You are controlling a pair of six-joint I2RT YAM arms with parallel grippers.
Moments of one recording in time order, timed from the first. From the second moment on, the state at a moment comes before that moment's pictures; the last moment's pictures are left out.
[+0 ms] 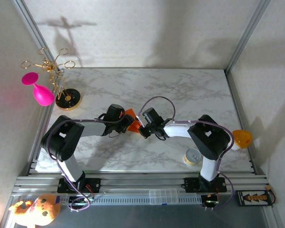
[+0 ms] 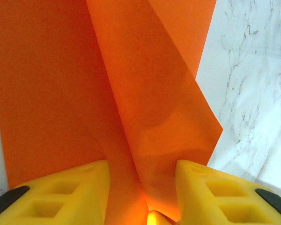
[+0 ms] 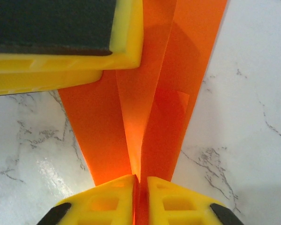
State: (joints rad) left arm -0.48 1.74 0.76 0.14 0.25 -1.27; right arm 0.80 1.83 0.93 -0.01 -0.12 0.03
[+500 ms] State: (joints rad) left arm -0.48 1.74 0.77 0.12 0.25 -1.26; right arm 0.77 1.84 0.94 -0.01 -0.21 0.06
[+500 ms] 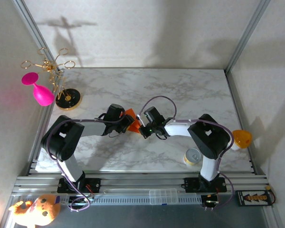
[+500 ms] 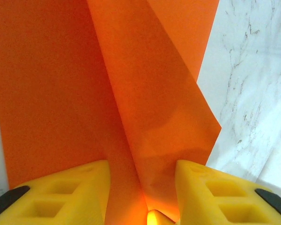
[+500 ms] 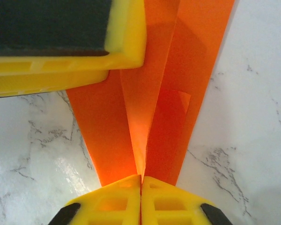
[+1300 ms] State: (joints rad) left arm -0.45 1.45 0.52 0.30 0.23 -1.20; right arm 0.75 1.90 0.98 -0.02 -0.44 0.17
